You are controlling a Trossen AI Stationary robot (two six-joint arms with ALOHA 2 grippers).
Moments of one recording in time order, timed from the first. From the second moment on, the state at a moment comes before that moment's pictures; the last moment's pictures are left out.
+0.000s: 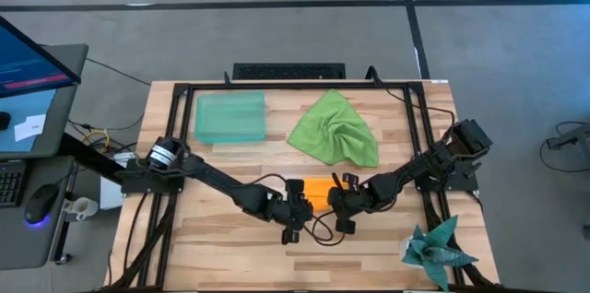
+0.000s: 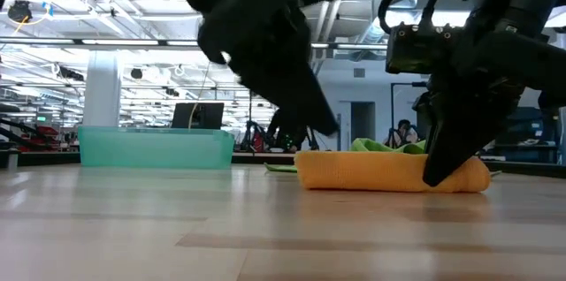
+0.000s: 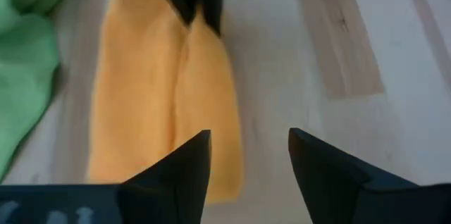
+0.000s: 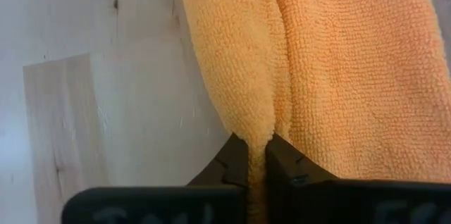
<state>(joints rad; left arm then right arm) -0.37 2.01 1.34 -0.25 -0.34 -0.11 0.43 1.72 0.85 -0.31 0.20 0.53</state>
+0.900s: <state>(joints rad) -0.33 2.08 1.34 -0.27 -0.35 -0.10 0.41 1.72 0.85 -0.30 0.03 0.50</state>
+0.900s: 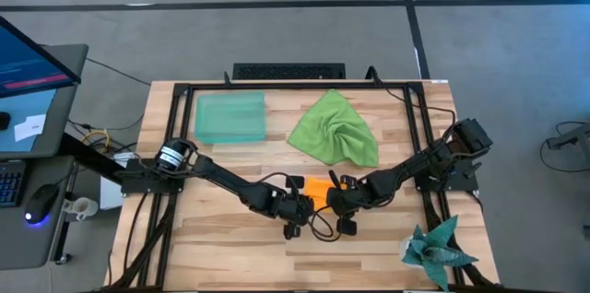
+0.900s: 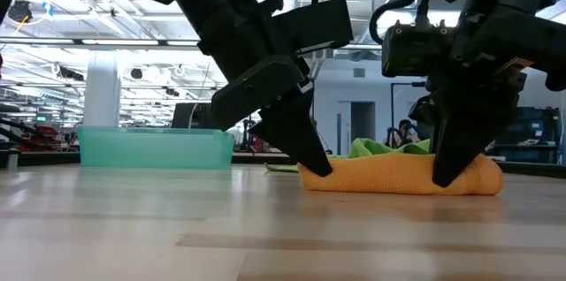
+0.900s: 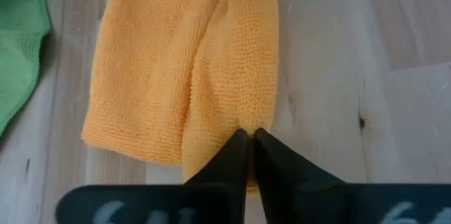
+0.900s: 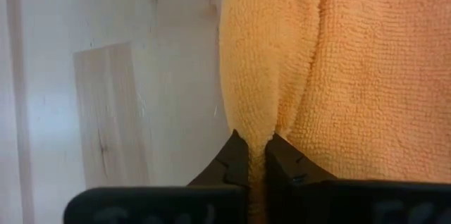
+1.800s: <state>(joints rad) -0.37 2.08 1.38 -0.29 -0.45 0.02 0.42 1.72 0.85 -0.30 0.01 0.50</state>
